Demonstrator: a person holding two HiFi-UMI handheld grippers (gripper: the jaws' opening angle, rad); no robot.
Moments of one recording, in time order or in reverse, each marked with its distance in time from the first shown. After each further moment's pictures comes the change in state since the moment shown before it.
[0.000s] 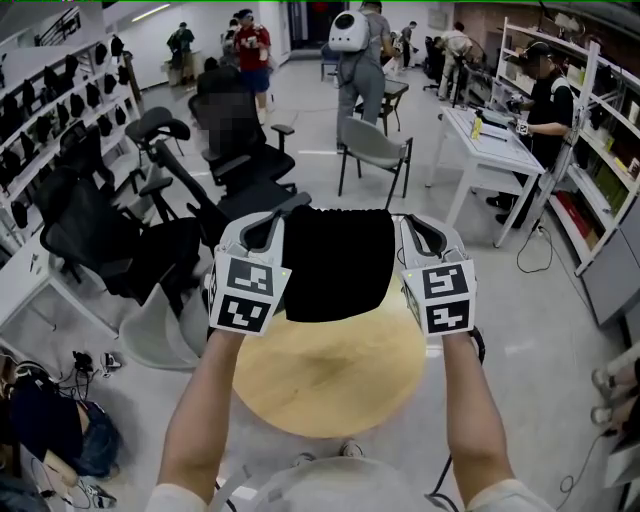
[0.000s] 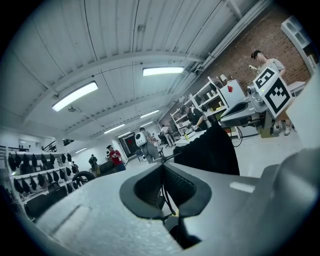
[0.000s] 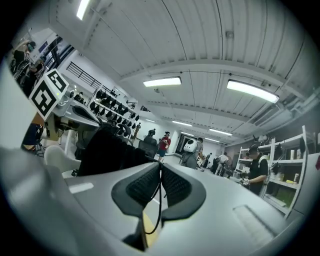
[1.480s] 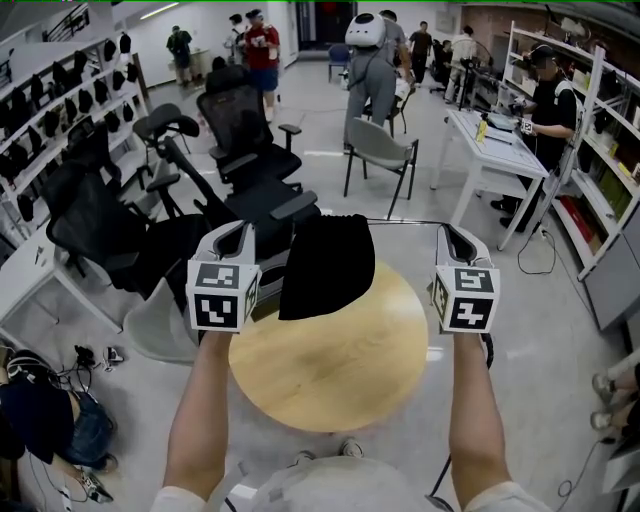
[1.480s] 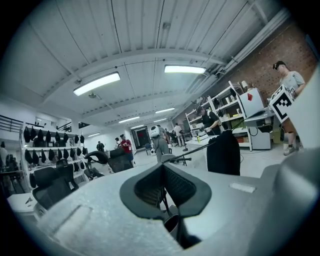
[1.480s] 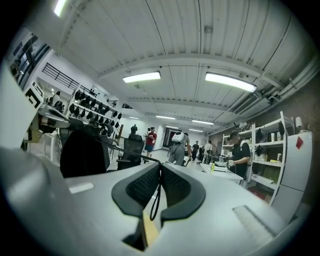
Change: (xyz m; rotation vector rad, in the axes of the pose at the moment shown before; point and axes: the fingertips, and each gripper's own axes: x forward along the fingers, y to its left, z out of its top) left arm -0.037 0.044 -0.047 -0.206 0.034 0.115; right arm -0.026 -0.051 -0.043 0.144 0.061 -0.173
